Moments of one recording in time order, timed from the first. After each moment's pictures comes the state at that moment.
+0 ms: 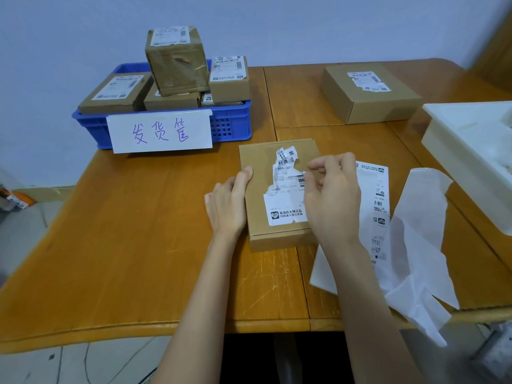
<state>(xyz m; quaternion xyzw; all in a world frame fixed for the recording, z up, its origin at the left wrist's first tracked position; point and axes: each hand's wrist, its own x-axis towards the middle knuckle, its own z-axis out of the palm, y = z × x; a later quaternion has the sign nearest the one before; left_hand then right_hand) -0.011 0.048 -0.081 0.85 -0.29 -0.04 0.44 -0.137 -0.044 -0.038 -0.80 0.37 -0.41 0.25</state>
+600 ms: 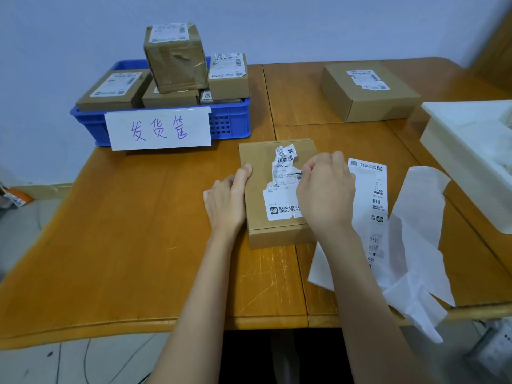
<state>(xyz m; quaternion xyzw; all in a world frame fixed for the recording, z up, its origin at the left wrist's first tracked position) -0.011 0.044 -0.078 0.83 -0.25 -0.06 0.49 -0.123 -0.050 -0.031 -0.84 0.43 -0.28 0.15</state>
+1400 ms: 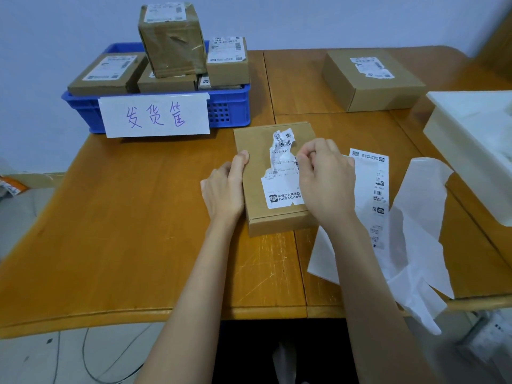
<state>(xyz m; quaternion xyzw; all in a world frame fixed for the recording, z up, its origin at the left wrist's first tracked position) -0.016 0.042 -0.067 0.81 -0.18 -0.08 0.55 -0.129 -0.052 -0.032 -0.86 0.33 -0.33 0.22</state>
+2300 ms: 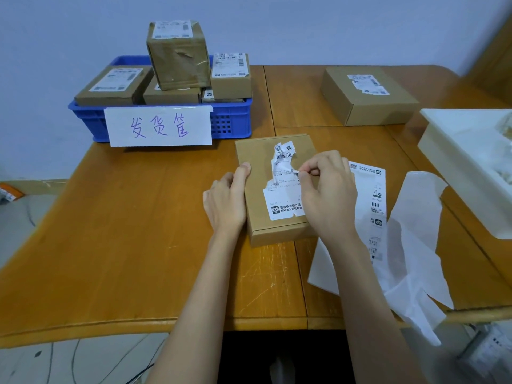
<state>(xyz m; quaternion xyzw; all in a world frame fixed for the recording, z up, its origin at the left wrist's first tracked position) -0.014 0.042 -0.074 0.81 -0.19 -0.07 0.55 -0.132 -0.052 -0.043 -0.83 0.30 -0.41 0.22</state>
